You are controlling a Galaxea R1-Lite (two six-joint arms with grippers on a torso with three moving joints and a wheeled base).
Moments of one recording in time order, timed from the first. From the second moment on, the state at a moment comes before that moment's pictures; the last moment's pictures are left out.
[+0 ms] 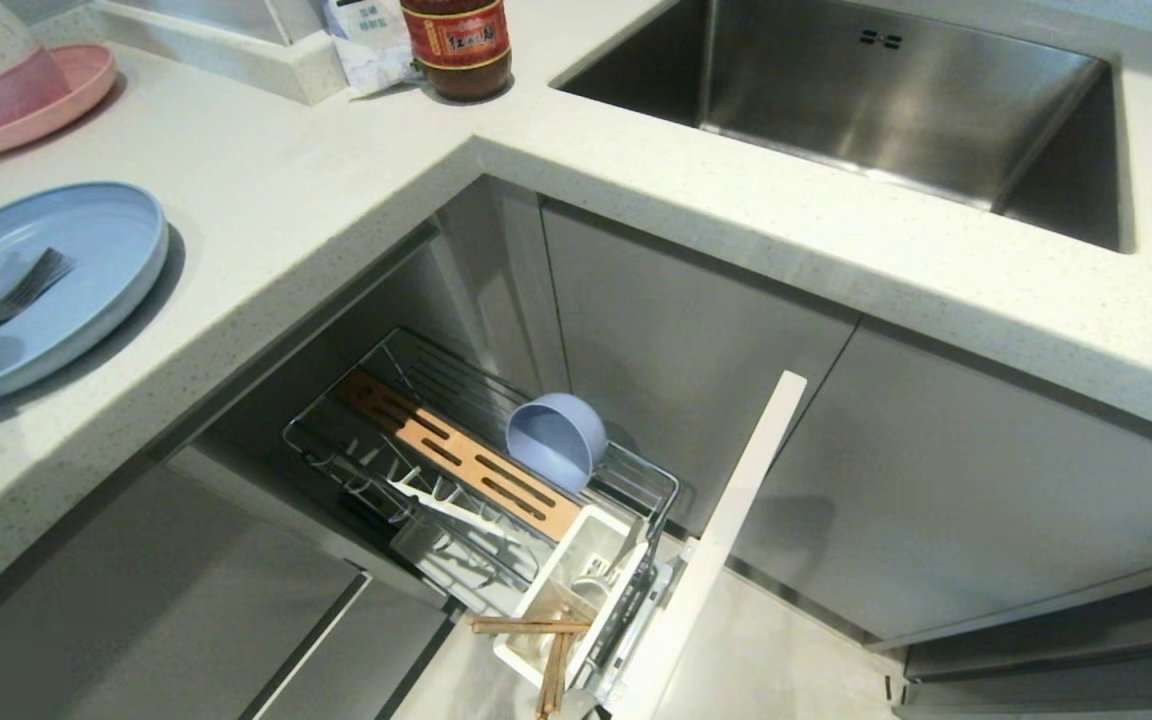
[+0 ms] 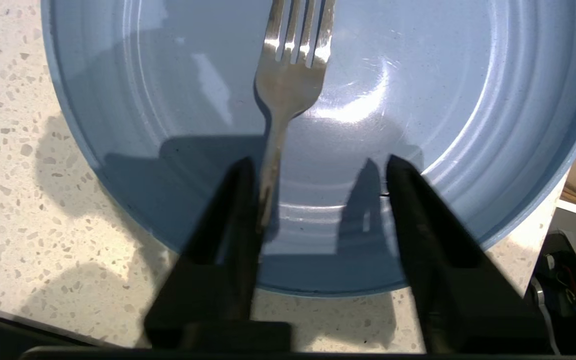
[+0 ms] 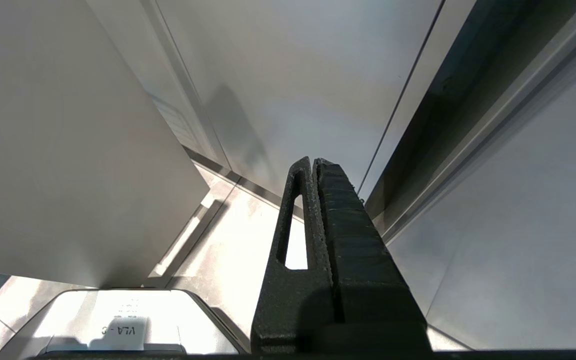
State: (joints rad) left arm 0.72 1.44 -1.64 0.94 -0.74 0.75; right arm 0.01 0.00 0.00 0.00 0.00 0.02
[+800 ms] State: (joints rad) left arm 0.72 1.44 -1.69 0.95 -0.75 0.68; right arm 0.01 0.00 0.00 0.00 0.00 0.02
